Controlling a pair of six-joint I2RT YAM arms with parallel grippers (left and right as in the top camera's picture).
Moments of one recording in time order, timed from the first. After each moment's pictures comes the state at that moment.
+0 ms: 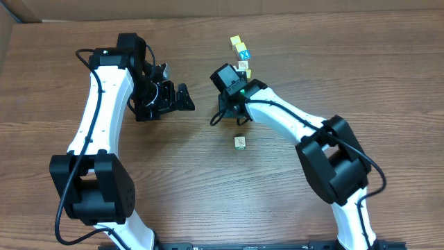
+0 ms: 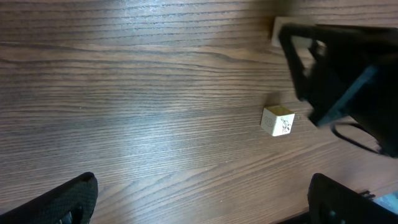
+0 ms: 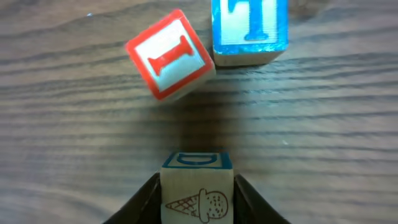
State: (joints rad) left arm 0.00 1.87 1.65 -1.32 0.37 -0.10; right arm 0.66 2.17 1.64 -0.66 0.13 0.57
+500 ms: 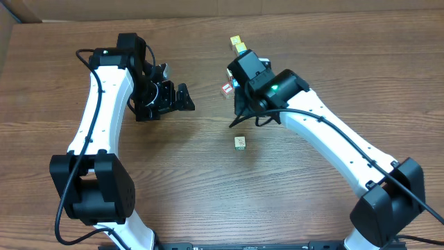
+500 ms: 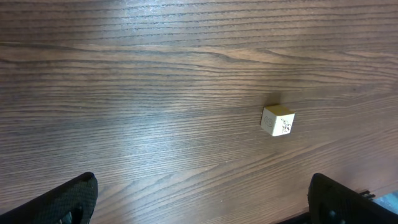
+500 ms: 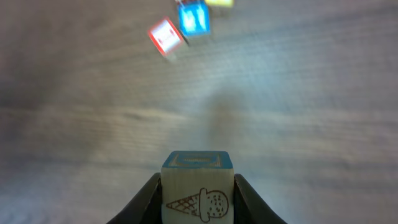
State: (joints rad) left arm 0.00 1.87 1.65 -1.32 0.37 -0.10; right arm 0.64 1.83 1.64 -1.02 0.10 0.64
